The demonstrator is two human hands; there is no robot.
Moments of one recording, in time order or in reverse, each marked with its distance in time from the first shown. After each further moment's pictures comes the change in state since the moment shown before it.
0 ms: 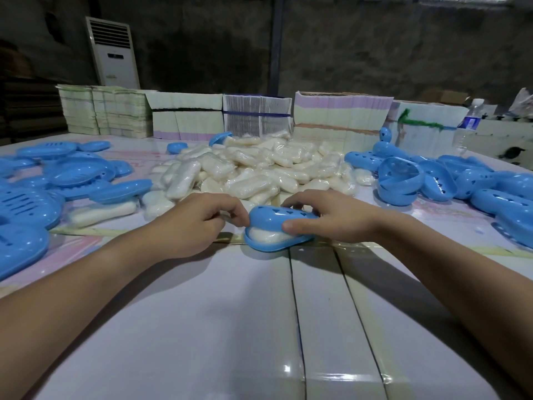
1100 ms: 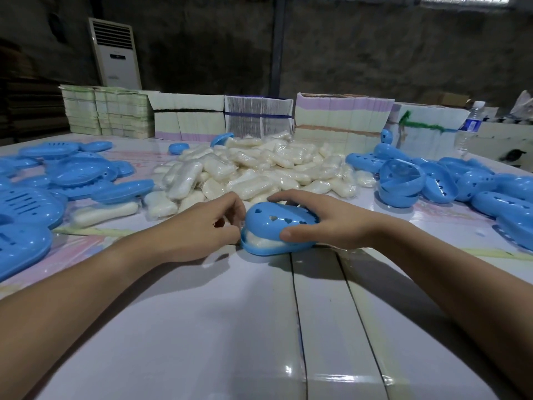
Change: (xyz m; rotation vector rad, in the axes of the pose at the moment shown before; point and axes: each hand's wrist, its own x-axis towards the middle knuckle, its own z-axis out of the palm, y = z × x) left_hand -0.002 0.000 0.002 -0.056 -0.115 -0.144; right_hand -0.002 -0.010 0.006 0.257 -0.047 -0.098
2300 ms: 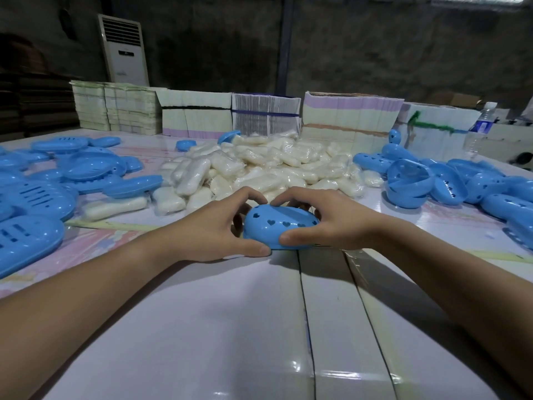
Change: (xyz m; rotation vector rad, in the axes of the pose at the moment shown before) left_hand 0.004 -0.005 0.009 -0.041 0.010 0.071; right_hand 0.003 -0.006 0.003 -0.139 0.085 -0.032
